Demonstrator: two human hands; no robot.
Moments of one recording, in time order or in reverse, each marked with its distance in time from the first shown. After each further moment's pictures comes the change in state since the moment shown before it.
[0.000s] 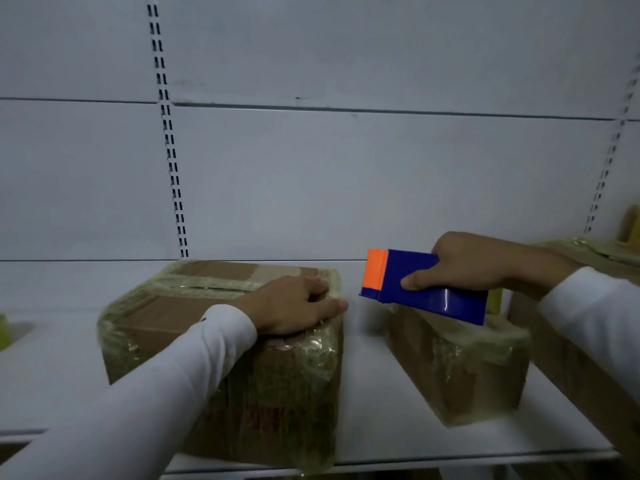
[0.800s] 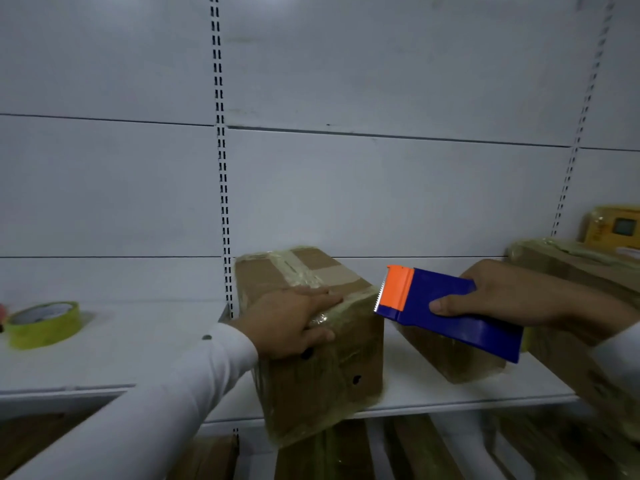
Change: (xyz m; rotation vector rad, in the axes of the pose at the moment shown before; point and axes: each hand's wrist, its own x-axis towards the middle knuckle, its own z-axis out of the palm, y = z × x) left_hand -0.115 -0.045 -0.012 0.341 0.096 0.280; right_hand -0.139 -0.068 0.024 0.224 -0.017 0.013
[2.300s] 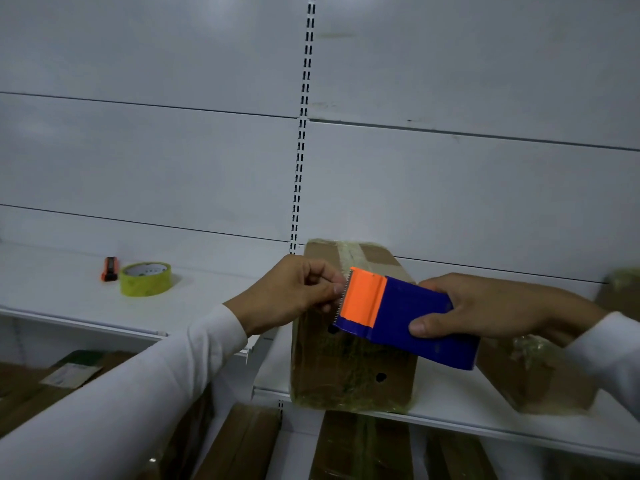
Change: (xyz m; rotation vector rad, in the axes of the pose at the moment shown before) left_hand -0.069 -0.026 -0.025 -1.105 0.336 -0.175; right_hand 0.050 -0.066 0.048 0.112 -0.455 -0.517
